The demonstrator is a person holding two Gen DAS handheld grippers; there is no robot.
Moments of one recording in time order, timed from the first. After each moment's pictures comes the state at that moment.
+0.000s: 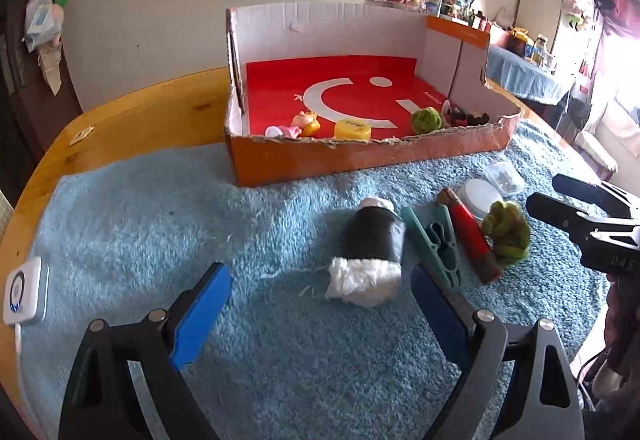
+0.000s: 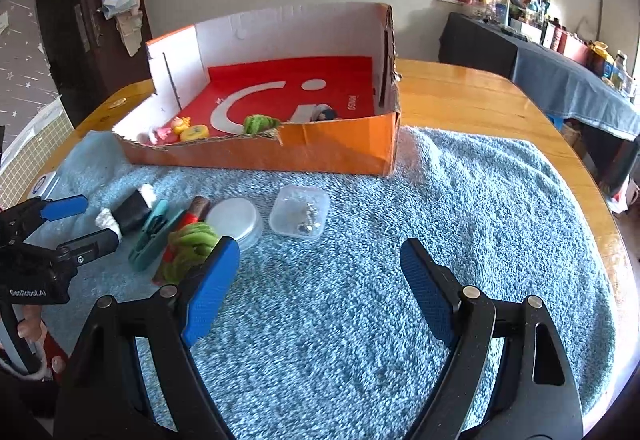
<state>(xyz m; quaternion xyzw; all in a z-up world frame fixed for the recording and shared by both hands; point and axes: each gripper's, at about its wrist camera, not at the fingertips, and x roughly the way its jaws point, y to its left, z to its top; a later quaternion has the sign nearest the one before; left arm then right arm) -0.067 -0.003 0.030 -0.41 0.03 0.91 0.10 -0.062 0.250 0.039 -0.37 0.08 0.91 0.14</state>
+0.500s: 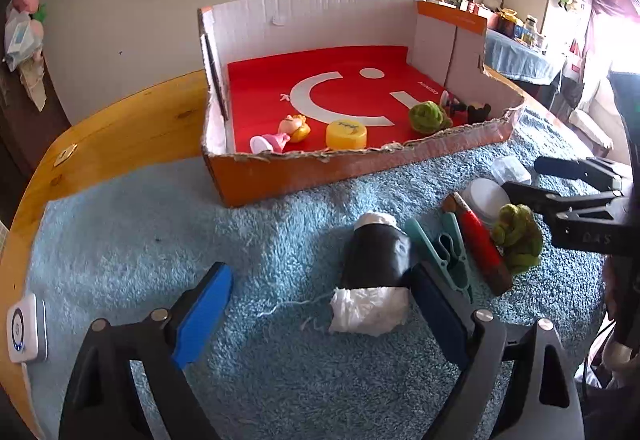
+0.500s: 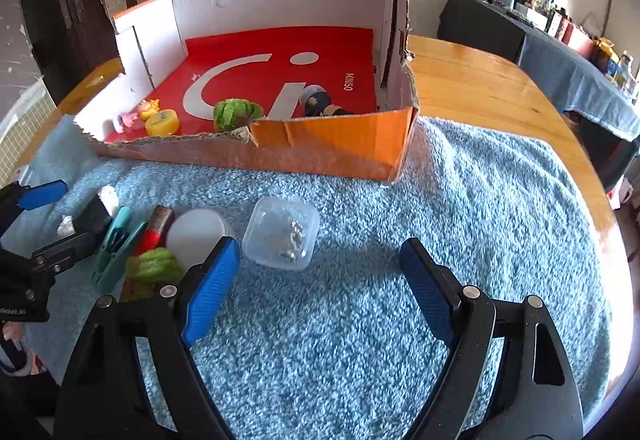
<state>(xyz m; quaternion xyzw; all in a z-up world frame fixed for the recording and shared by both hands) -0.088 0.002 0.028 -0.42 0.06 0.90 0.12 -0.100 0.261 0.026 -0.43 0.07 0.89 0.15</state>
